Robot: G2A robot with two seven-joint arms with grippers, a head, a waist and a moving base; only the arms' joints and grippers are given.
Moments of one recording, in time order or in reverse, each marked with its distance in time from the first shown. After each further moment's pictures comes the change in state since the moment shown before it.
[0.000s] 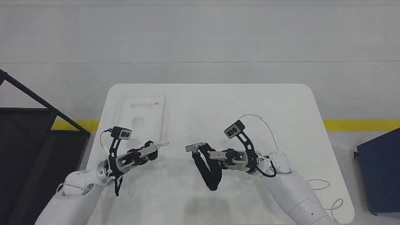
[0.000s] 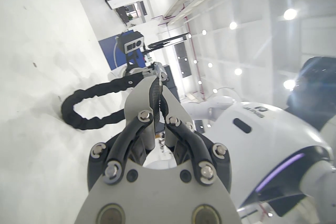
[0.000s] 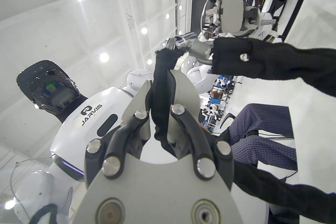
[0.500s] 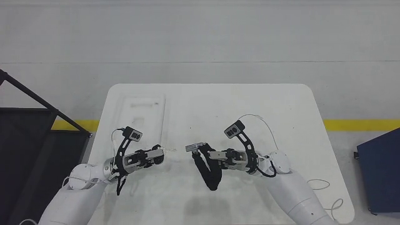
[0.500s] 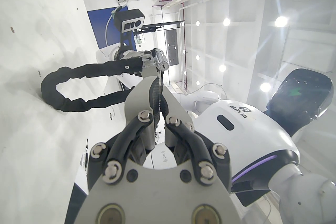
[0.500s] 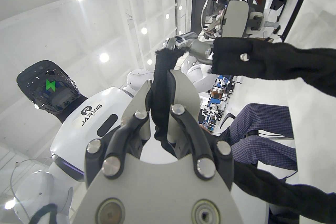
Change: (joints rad) left arm -0.069 -0.017 0.069 0.032 0.038 0.126 -0.066; right arm 0.000 0.000 0.000 0.000 0.000 0.000 0.000
